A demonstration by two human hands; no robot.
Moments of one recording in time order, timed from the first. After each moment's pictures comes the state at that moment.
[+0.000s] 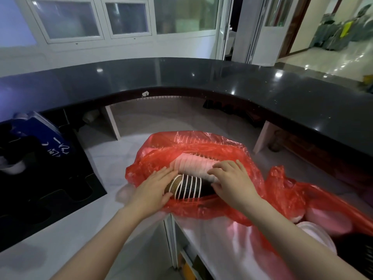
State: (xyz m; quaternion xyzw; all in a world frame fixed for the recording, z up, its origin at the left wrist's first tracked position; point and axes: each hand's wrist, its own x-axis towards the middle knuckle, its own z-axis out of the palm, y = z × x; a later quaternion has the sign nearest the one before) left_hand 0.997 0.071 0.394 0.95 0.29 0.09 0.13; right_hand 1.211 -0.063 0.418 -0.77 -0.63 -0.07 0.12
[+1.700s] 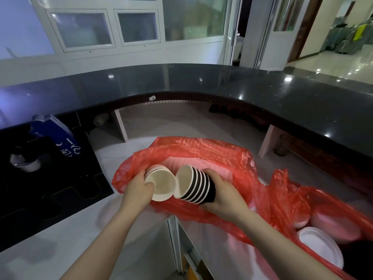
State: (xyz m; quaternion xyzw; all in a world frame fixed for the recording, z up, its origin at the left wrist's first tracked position) left_hand 0.979 0.066 0.413 0.72 0.54 0.27 0.34; right_hand 1.188 -0.067 0.399 -0.74 -0.59 0.15 0.29
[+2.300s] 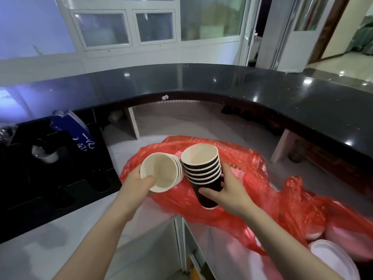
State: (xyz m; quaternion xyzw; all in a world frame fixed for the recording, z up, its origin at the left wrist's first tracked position) left_hand 0.958 0.037 0.462 0.61 0.47 0.34 0.54; right_hand 1.183 -0.050 0.417 -0.67 -0.53 0.25 0.45
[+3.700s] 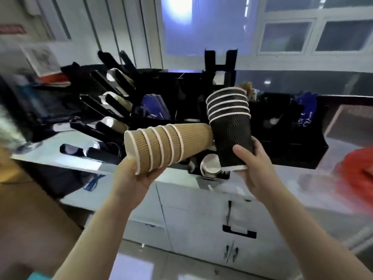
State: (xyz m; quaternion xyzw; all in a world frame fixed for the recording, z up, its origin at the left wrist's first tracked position) left_hand 0.432 -0.193 0.493 0.36 0.38 0.72 0.47; right_hand 0.679 -0.087 0.480 -0.32 -0.47 0.64 0.52
